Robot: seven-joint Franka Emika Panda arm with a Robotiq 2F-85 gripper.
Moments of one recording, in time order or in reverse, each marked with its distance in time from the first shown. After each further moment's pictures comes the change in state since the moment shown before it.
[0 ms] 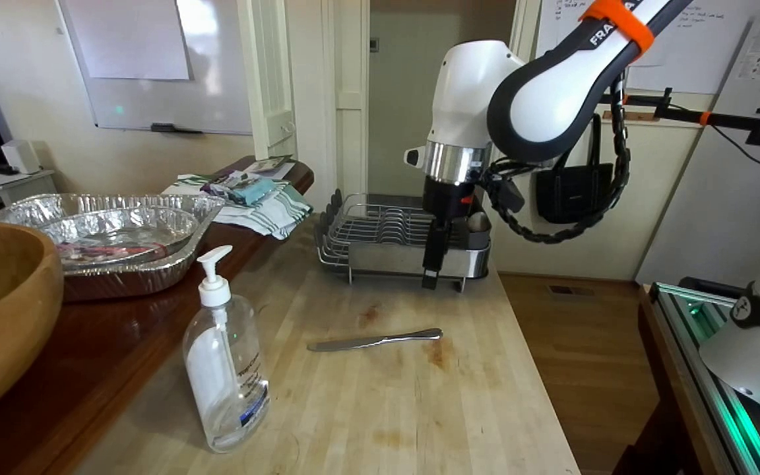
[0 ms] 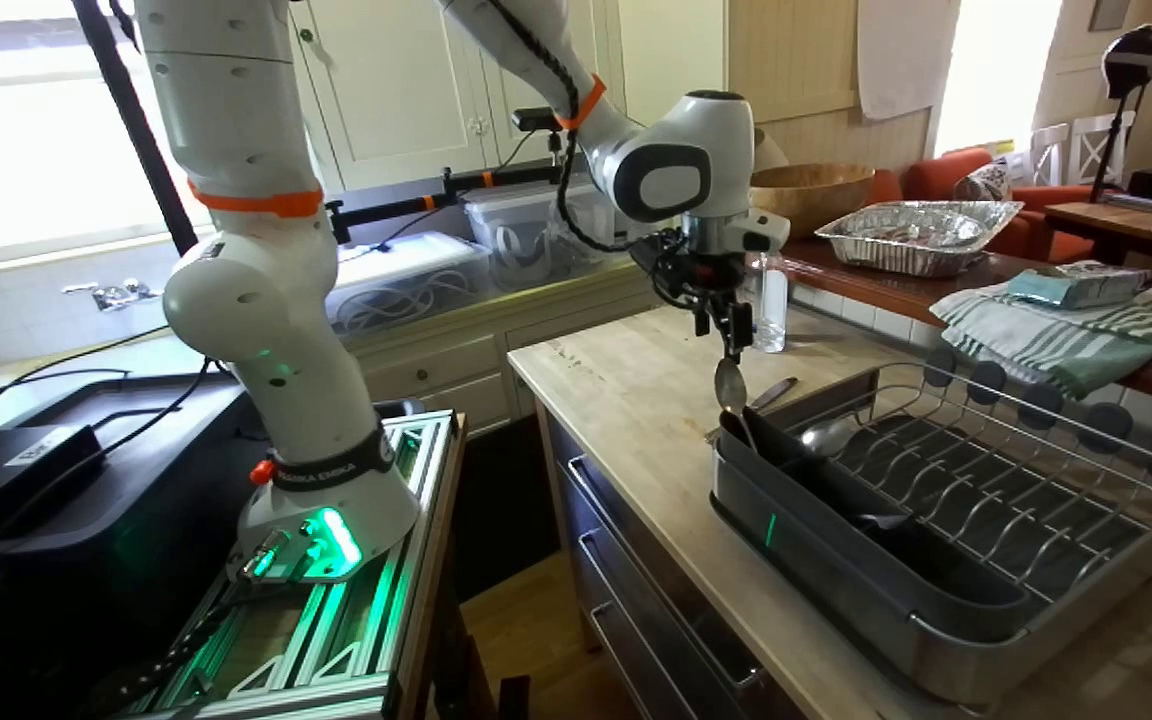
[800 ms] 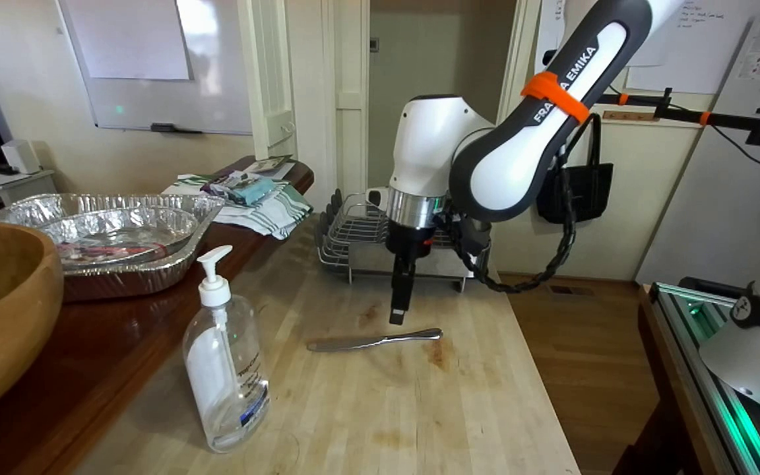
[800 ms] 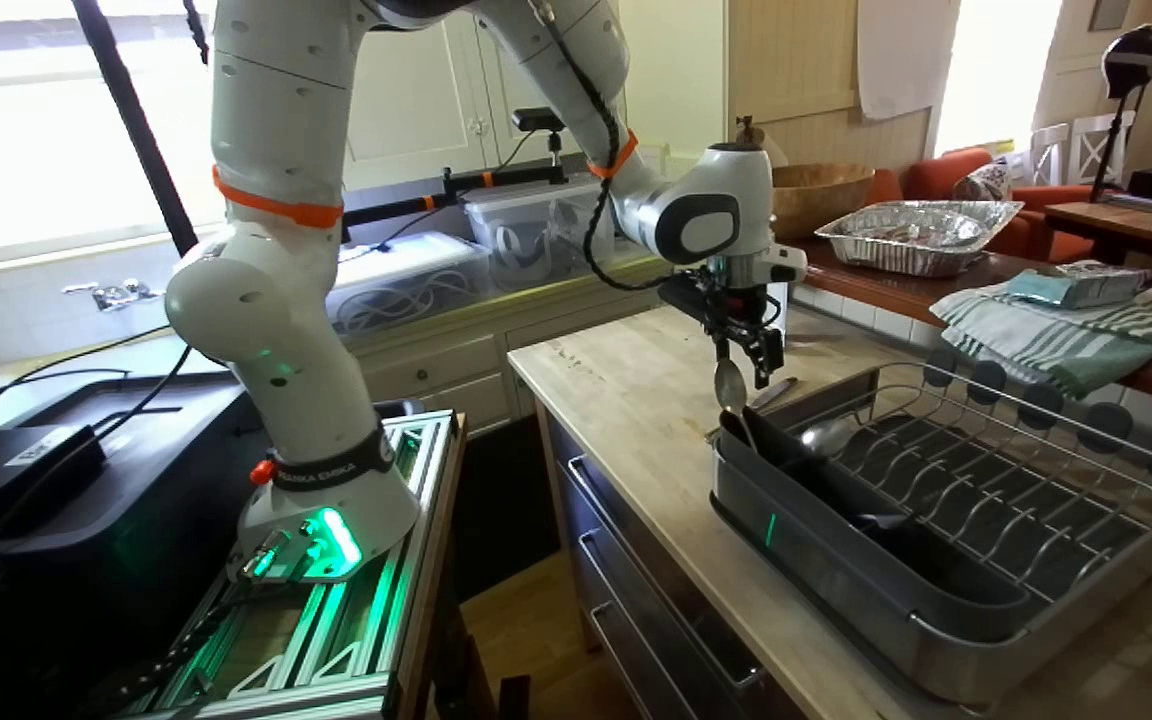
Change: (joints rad) arm 0.013 0.257 0.019 0.171 -0.144 0.111 -0.027
